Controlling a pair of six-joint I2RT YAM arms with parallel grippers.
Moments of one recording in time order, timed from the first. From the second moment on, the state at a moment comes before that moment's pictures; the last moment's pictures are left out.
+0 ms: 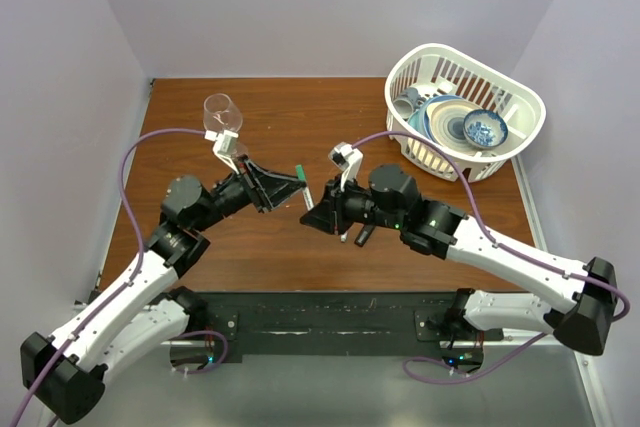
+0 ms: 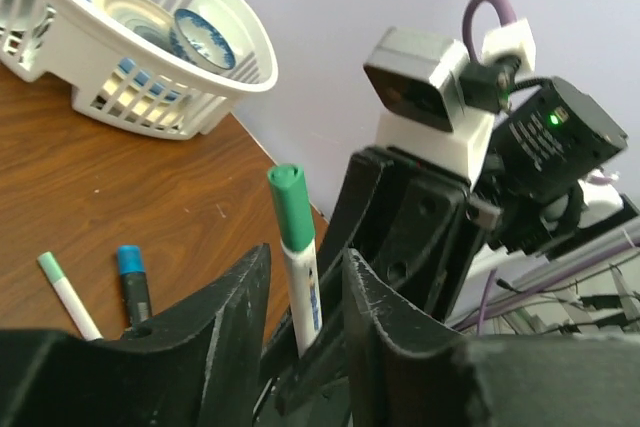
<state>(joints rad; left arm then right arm) -0.55 0.78 0.63 0.29 0.44 -0.84 0.98 1.13 0.96 -0.15 -0.19 0.52</state>
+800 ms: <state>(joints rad) -0.56 0.85 0.76 0.43 0.49 -0.85 0.97 1.06 0.96 -0.04 -0.31 0.51</state>
